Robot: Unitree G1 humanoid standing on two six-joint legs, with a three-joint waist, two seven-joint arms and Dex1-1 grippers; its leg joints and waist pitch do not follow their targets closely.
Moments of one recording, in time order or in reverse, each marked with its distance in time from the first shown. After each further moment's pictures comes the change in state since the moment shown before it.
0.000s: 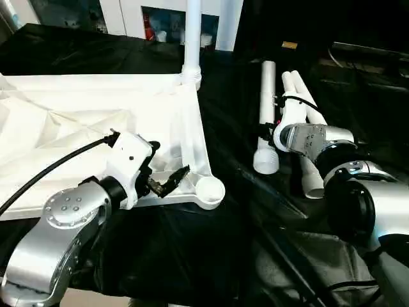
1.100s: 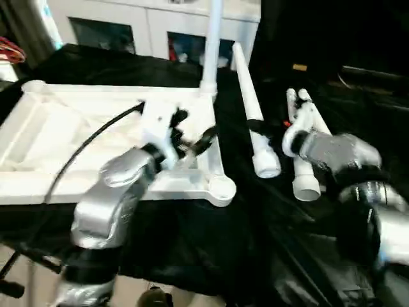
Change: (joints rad) left arm -0.314 -0.348 0.008 0.383 -0.064 -0.110 0.146; right arm 0.315 -0.019 -0.098 -0.518 0.277 0.272 0.410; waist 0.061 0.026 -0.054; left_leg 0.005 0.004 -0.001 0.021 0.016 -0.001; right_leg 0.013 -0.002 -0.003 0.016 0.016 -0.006
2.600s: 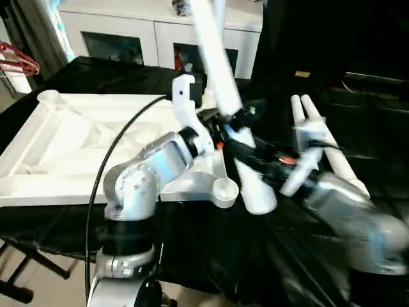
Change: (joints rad) left arm -0.191 -0.224 0.141 0.106 -0.338 0.231 0.157; right arm 0.564 0.083 0.376 -1.121 0.069 -0.066 -0.029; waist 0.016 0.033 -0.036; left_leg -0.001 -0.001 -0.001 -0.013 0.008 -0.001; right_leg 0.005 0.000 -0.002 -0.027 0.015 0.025
